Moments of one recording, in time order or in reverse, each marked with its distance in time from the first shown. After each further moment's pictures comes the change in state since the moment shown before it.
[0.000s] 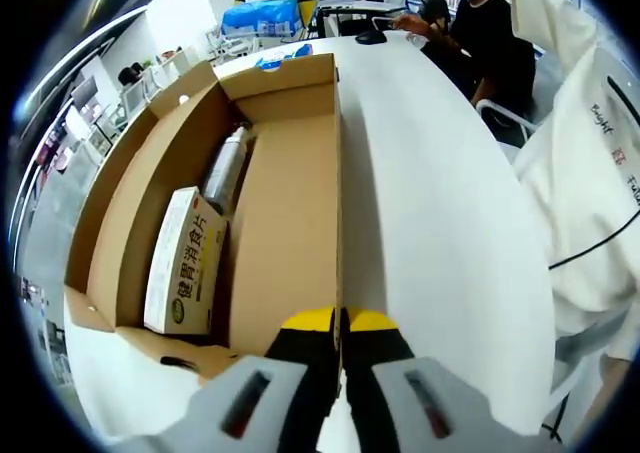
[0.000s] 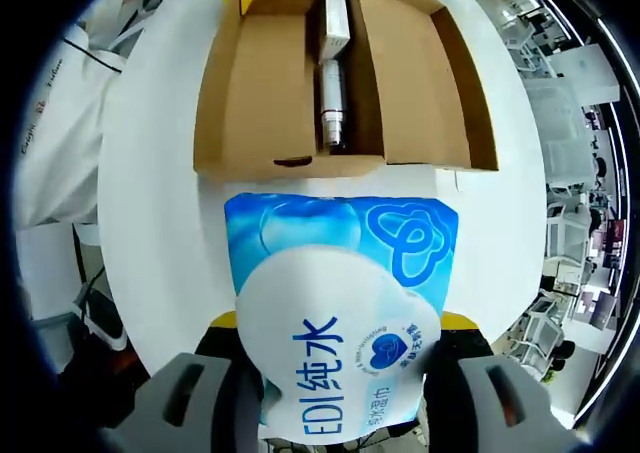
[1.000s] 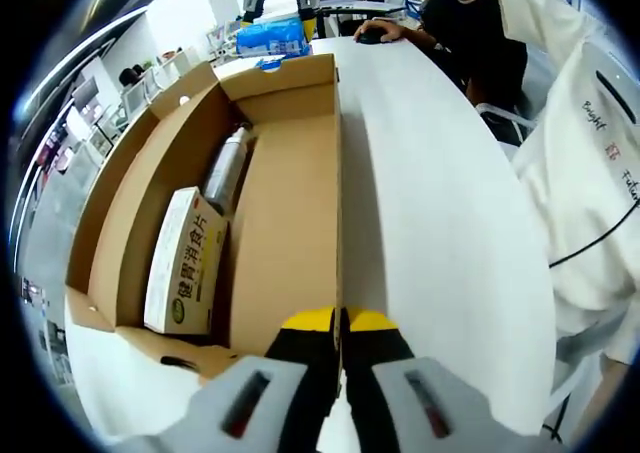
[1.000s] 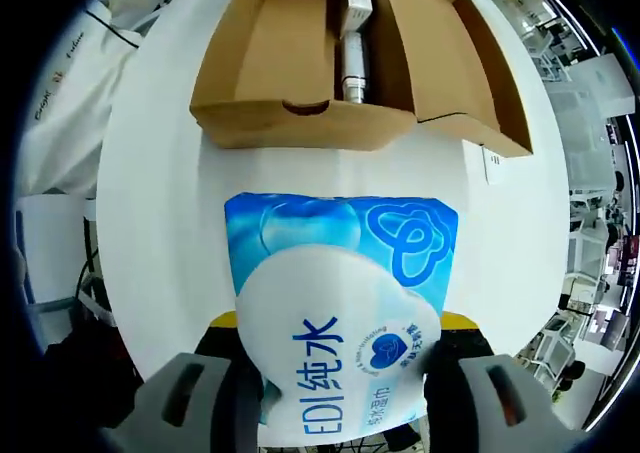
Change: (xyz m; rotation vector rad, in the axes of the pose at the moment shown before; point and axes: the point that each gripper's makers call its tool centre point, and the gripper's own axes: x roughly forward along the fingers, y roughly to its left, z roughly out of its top) left arm 0.001 -0.001 0.001 0.003 -0.003 0.006; right arm 0.043 -0.013 -0.025 -0.061 -0.052 0.087
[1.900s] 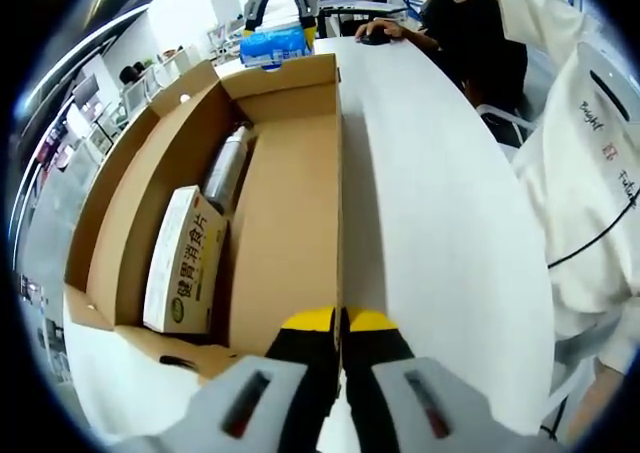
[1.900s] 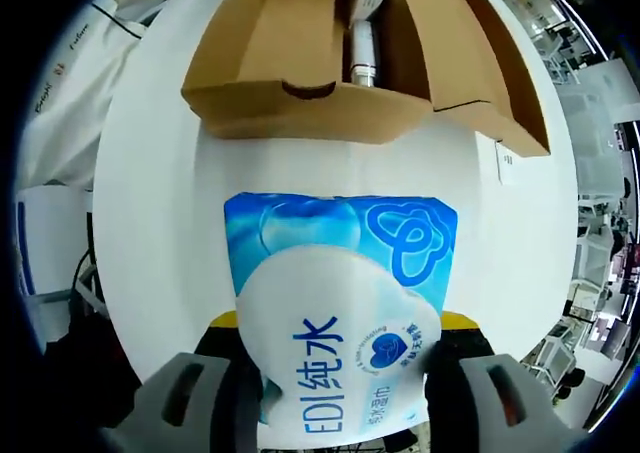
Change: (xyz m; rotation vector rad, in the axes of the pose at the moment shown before) left arm -0.001 0.000 -0.002 -0.010 0.001 -0.006; right arm 0.020 0.009 0.000 -0.021 0.022 0.030
